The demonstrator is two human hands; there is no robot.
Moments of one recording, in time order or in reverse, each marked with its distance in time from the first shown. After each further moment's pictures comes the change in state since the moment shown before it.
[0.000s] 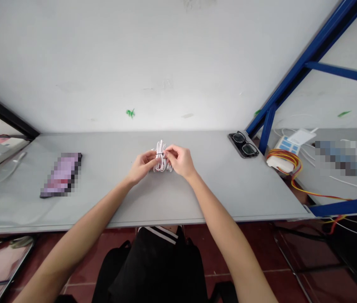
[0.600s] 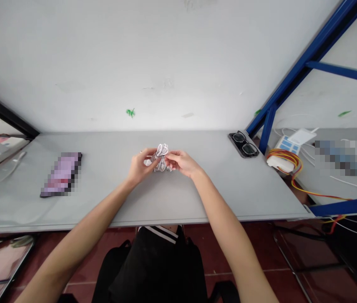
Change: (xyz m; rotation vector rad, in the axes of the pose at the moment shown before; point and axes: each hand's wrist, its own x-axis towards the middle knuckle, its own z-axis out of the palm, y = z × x) left_hand 0.000 -0.013 -0.003 0.533 0.235 0.299; right_hand 0.005 0.001 -0.011 0.424 -0.327 0.406
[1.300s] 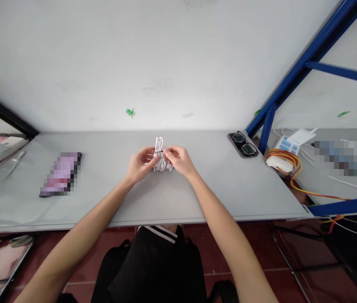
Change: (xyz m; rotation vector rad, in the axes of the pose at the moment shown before) left_hand 0.002 0.007 -0.002 -0.392 -0.022 -0.196; right_hand 0.001 0.003 0.009 -0.324 0.220 -0.353
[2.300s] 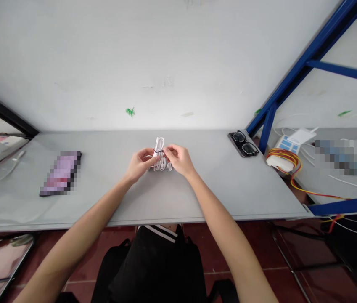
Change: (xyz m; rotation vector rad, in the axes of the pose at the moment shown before) left_hand 0.001 0.005 0.000 -0.195 -0.033 -0.204; right_hand 0.001 0.002 0.003 -0.081 0.071 -0.057
